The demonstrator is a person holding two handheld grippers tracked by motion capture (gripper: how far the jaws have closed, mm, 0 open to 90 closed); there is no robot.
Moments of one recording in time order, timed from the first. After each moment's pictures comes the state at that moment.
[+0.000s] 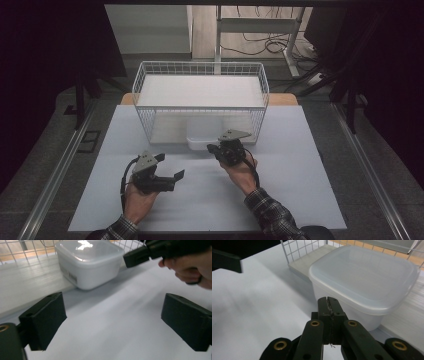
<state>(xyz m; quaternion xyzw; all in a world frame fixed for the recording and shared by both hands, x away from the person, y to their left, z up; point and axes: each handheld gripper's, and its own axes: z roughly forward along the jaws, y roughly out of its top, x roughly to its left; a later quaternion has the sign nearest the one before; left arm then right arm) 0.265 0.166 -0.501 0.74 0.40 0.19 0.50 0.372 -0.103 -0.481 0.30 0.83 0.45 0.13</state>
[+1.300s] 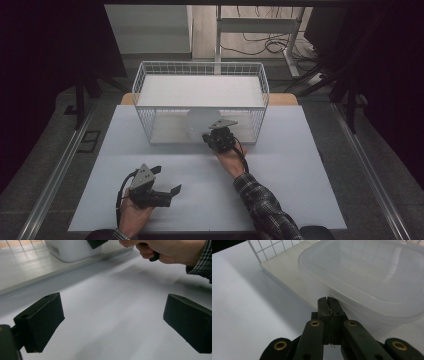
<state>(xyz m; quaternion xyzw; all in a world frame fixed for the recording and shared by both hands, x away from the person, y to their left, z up) 0.242 0.170 -0.518 0.76 0.39 0.17 0.49 0.425 -0.075 -0.501 0.32 0.83 0.42 0.15</state>
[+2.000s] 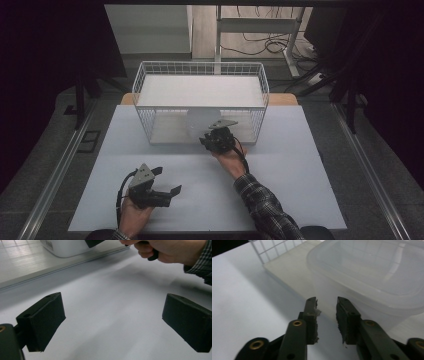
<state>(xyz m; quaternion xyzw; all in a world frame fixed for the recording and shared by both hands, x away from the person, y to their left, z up) 0.242 0.172 -0.519 0.76 0.39 0.16 0.50 0.420 -0.074 -0.498 0.33 0.83 0.43 0.14</state>
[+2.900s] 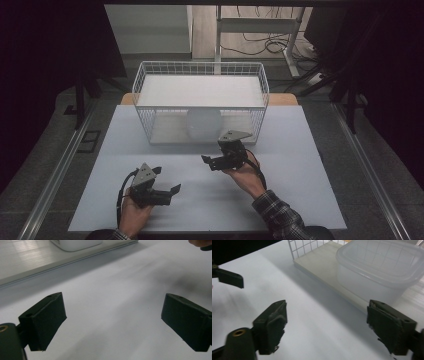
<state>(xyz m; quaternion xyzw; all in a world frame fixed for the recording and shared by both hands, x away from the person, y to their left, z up) 0.247 0.171 -0.523 0.76 0.40 0.17 0.47 0.361 -0.108 -0.471 0.29 0.84 0.45 0.12</state>
